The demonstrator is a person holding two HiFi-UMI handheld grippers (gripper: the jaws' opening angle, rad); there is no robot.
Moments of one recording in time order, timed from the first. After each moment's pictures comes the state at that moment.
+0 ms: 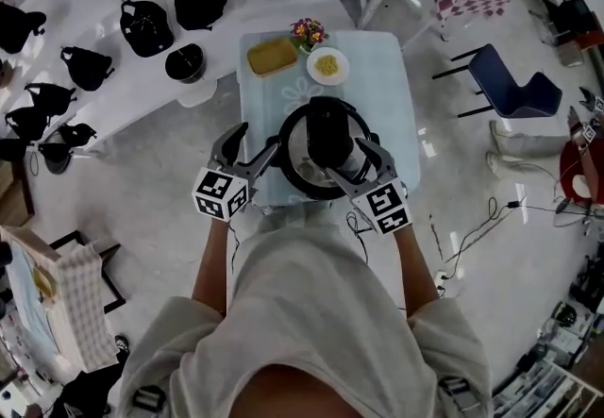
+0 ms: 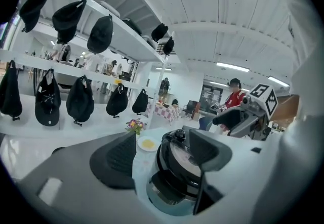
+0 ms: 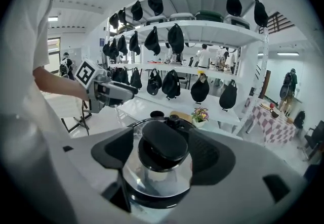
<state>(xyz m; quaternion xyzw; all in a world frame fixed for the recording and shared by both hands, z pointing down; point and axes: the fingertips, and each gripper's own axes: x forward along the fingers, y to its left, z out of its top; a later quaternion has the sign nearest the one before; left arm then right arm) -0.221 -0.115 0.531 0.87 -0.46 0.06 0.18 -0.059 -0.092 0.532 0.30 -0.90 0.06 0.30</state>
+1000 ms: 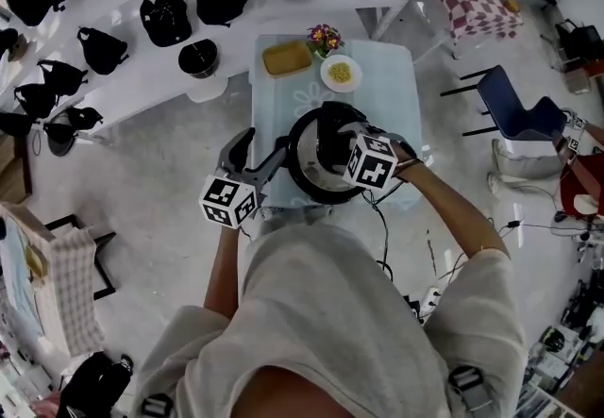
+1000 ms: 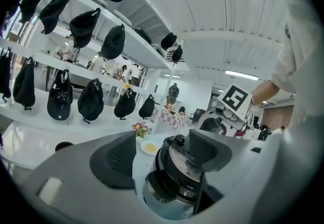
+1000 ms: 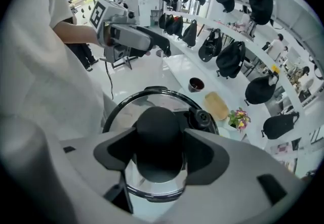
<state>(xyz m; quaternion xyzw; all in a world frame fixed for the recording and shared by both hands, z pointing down) -0.229 -0.096 0.521 0.84 -0.51 0.01 0.19 -0.088 -0.100 0.587 -0.03 -0.81 -0.05 0.58</state>
